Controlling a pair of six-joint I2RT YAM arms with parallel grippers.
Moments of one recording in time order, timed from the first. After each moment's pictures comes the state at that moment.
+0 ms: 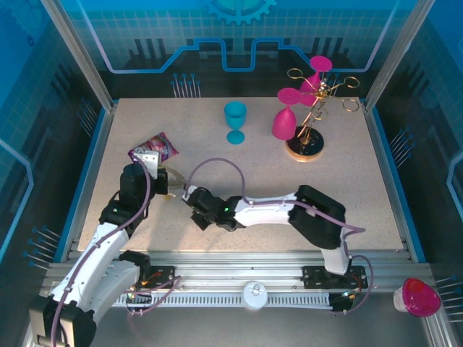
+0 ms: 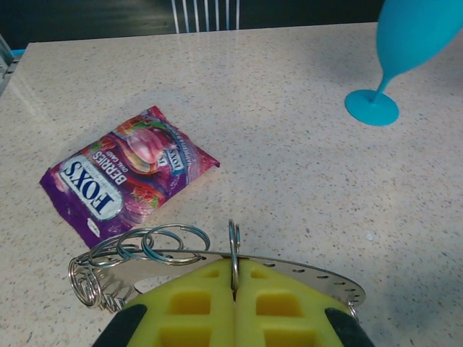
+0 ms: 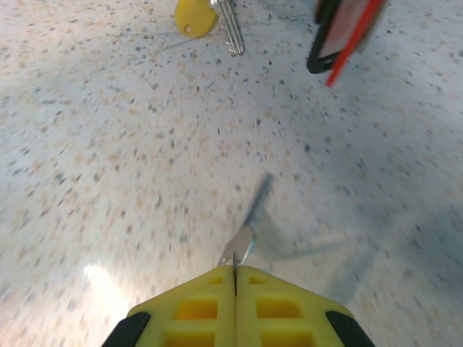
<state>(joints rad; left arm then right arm) -0.19 0.79 0.57 -0.26 -0.09 -0.07 1.15 1.91 1.19 -0.16 0.20 0.22</state>
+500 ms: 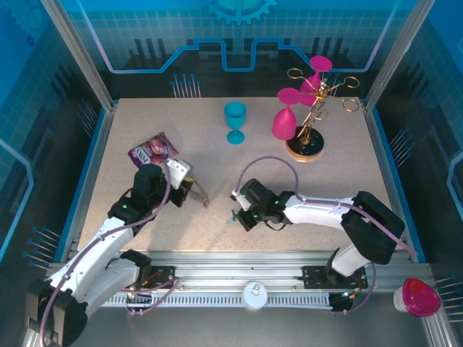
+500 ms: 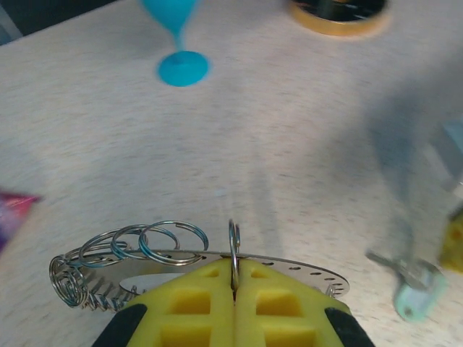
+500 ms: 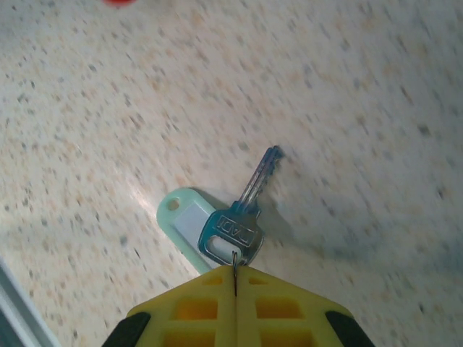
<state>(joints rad) -0.36 0.88 0.59 -0.27 0.24 0.18 0.87 1.52 0.75 -0.26 -0.16 0.23</state>
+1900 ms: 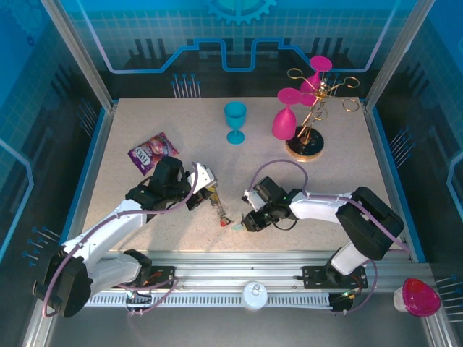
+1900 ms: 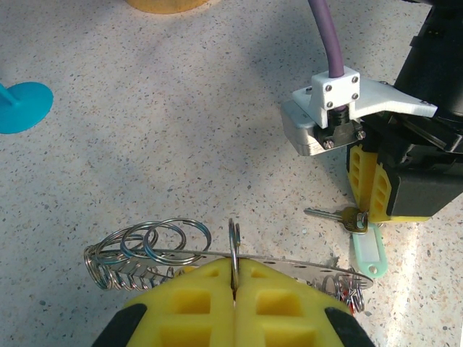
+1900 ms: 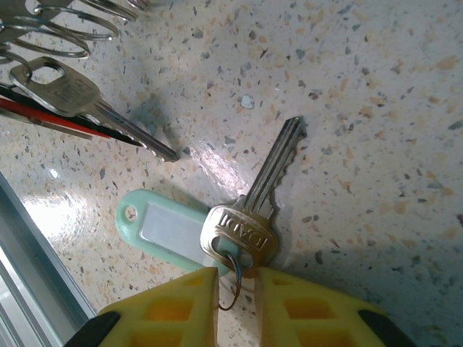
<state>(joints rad) -0.44 1.09 0.68 -0.28 0.45 0.41 0.75 1.57 0.69 -0.26 -0.41 0.28</state>
